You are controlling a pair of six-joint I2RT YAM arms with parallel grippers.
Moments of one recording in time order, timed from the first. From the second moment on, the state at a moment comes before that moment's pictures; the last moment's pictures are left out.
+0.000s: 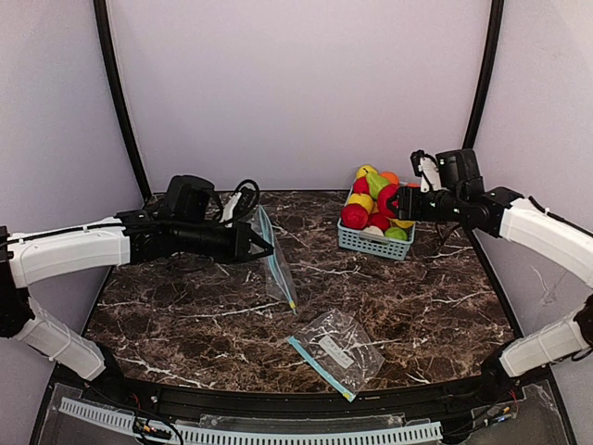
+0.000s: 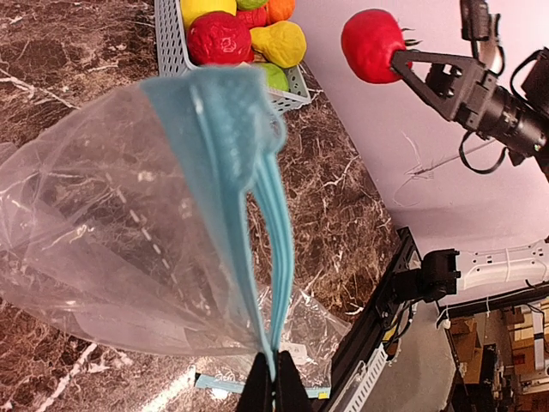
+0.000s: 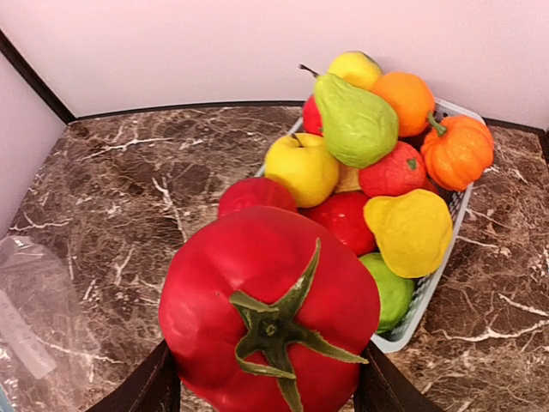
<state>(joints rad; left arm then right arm) -0.76 1.37 1.02 -0.21 0.37 -0.63 0.49 1.28 1.08 -0.35 0.01 0.30</state>
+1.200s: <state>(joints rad) -0.76 1.36 1.00 -0.20 0.35 -0.73 0.29 1.75 1.41 -0.37 -0.22 0.20</state>
